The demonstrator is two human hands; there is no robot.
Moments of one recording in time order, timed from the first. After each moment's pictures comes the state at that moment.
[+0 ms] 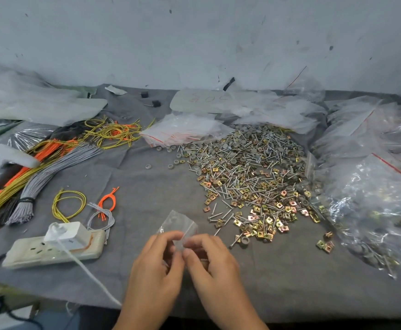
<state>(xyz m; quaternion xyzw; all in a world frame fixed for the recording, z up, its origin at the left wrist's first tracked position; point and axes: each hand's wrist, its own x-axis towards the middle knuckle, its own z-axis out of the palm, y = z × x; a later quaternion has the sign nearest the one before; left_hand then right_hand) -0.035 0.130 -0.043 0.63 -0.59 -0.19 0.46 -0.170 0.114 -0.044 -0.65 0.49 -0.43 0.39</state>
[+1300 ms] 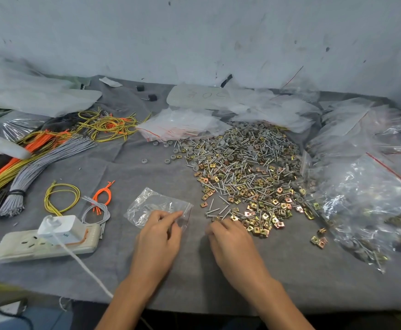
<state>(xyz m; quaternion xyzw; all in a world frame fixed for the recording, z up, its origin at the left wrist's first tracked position) -0.024 0.073 -0.072 0.66 -0.63 -0.13 0.40 -0.207 0.068 -0.061 -0.81 0.52 -0.22 0.12</state>
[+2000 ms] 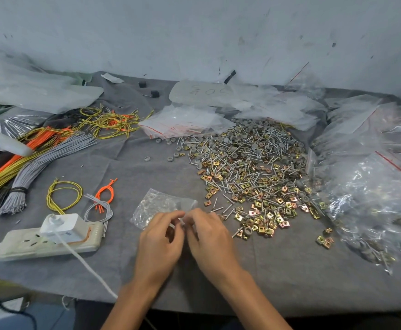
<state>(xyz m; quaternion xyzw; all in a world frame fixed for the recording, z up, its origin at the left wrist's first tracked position) -0.021 0.079 -0.081 0.61 -0.62 -0.13 0.49 -0.157 0.061 -0.068 -0.78 0.48 -0.35 0.18</state>
